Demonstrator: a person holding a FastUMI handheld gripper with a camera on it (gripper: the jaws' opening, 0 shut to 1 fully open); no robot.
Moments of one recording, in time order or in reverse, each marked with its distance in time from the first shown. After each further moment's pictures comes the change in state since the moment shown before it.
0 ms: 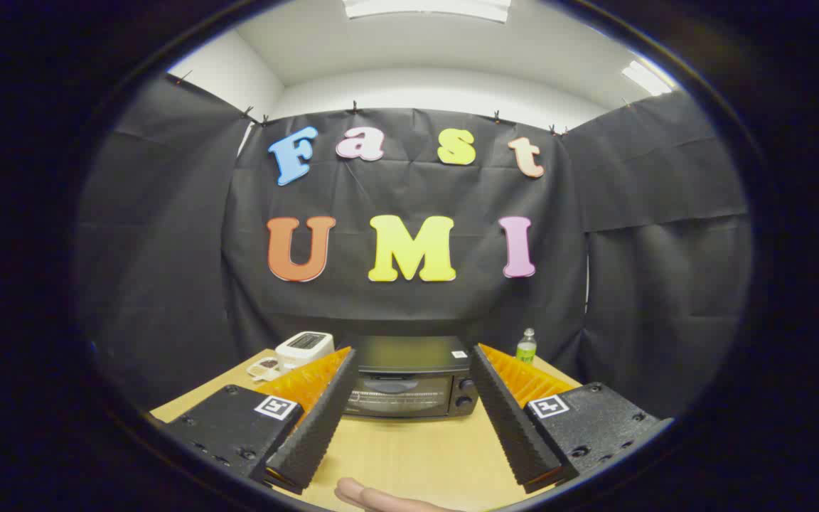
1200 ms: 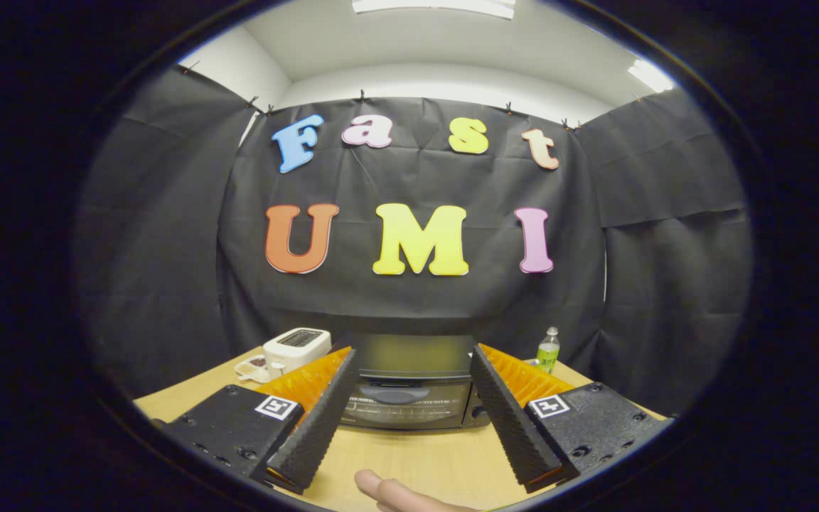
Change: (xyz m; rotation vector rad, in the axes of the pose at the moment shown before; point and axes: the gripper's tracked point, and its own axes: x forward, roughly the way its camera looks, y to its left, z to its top) arm 0.107 -0.003 -0.048 -0.068 -0.011 -0.032
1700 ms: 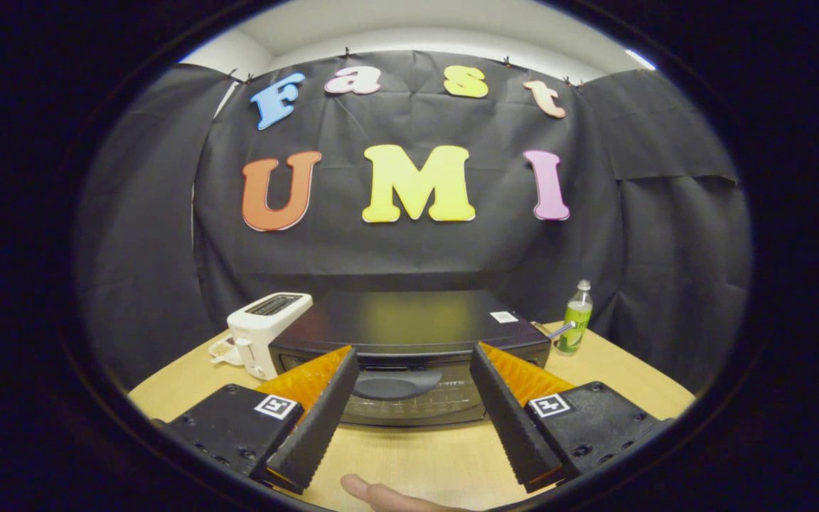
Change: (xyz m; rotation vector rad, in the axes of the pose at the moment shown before) arm 0.106 0.009 -0.091 0.077 0.183 0.022
